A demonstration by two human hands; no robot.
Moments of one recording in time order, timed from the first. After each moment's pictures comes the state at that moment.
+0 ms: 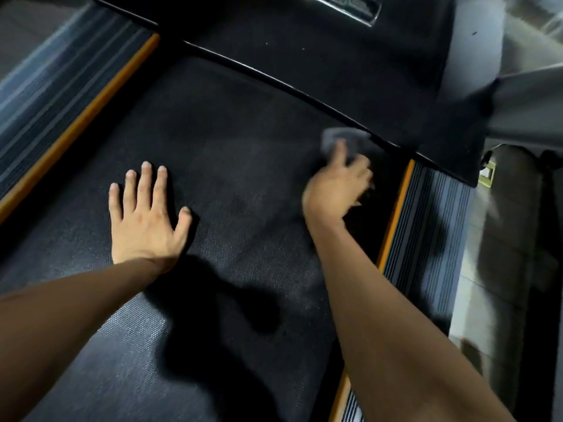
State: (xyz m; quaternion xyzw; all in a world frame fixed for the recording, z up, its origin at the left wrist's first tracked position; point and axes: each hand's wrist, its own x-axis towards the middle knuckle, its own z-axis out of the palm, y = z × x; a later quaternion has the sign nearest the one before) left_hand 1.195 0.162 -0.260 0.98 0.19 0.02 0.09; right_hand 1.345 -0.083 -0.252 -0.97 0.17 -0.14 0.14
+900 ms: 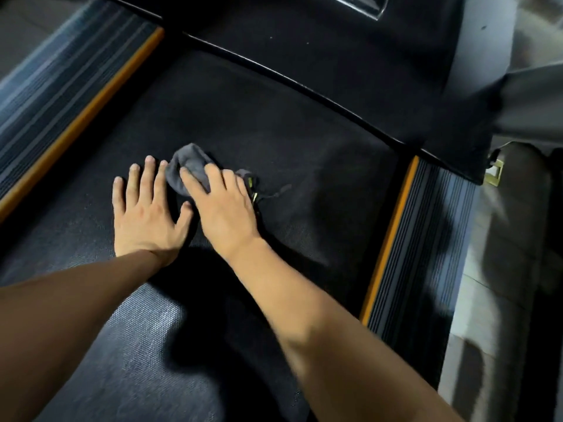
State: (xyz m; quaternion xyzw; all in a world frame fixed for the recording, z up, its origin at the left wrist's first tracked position) left_hand 1.195 0.165 -0.261 0.98 0.19 0.02 0.10; right_hand 1.255 0.033 -0.238 -0.94 -0.33 -0.05 0.10
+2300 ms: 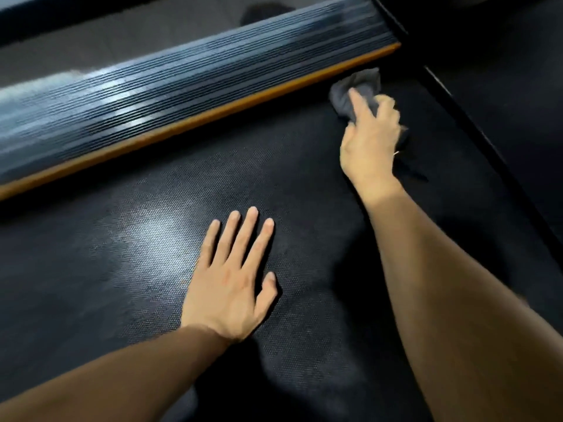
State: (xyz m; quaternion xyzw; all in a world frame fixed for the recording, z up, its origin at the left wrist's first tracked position) left_hand 1.072 0.114 -0.256 0.95 0.28 -0.02 0.10; right_hand 1.382 0.131 -0.251 -0.91 -0.38 -0.07 0.16
